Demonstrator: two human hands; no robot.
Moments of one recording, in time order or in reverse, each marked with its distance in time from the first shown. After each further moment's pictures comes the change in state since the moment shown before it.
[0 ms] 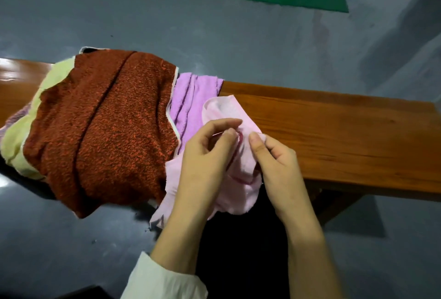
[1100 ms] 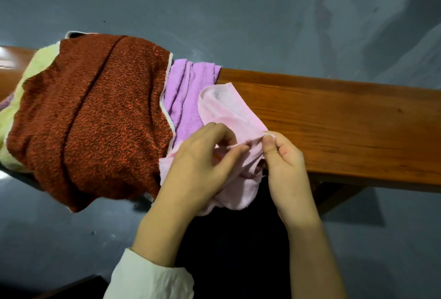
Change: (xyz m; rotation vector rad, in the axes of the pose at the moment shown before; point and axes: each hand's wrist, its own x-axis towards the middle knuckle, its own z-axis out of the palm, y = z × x) left_hand 0.010 -0.022 -0.024 0.756 -0.212 0.453; right_hand 0.000 0.017 -0.006 -0.038 0.137 0.058
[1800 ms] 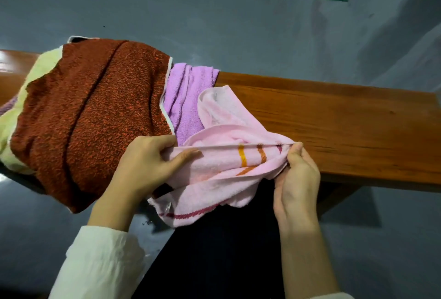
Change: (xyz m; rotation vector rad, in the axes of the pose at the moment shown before) left_hand -0.006 -0.070 -0.047 0.250 -0.070 -0.004; right_hand 0.003 0.006 -0.005 0.477 0.409 0.187
